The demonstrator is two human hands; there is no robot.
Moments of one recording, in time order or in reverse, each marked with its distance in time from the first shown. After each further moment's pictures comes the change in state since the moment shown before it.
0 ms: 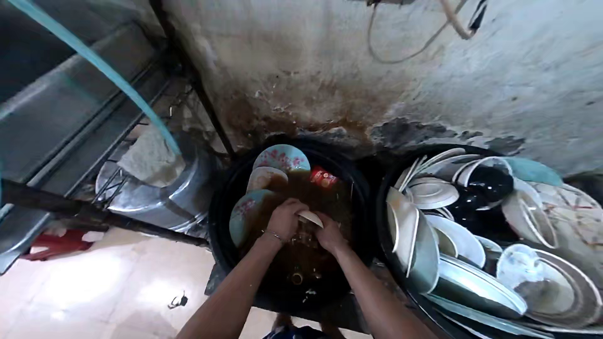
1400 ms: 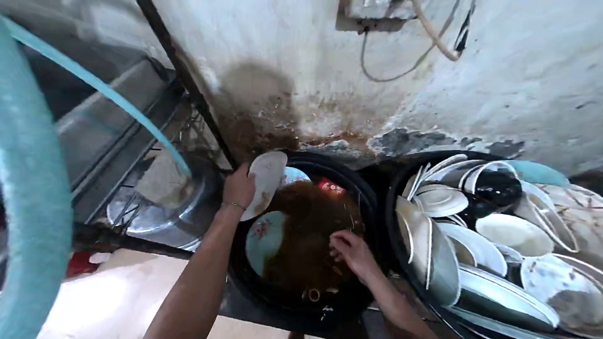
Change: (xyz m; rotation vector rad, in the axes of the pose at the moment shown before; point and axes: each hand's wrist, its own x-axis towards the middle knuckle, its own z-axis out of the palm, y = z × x) left_hand 0.036 -0.033 -0.157 0.176 0.328 -0.399; right_hand -0.034 0.003 -0.017 0.392 -0.012 0.075
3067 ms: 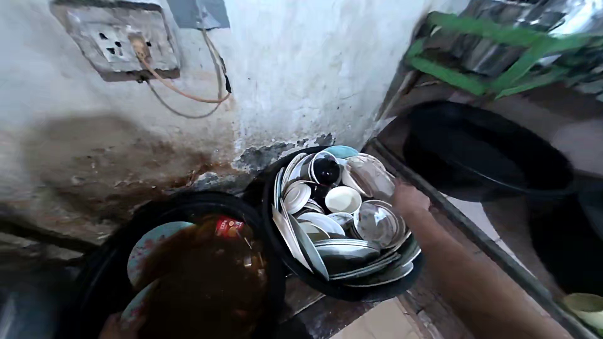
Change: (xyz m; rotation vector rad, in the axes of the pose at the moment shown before) left_hand -0.049 -0.132 0.144 0.183 -0.143 -0.195; right_hand -0.115 0.059 -0.396 -0.855 0.934 0.563
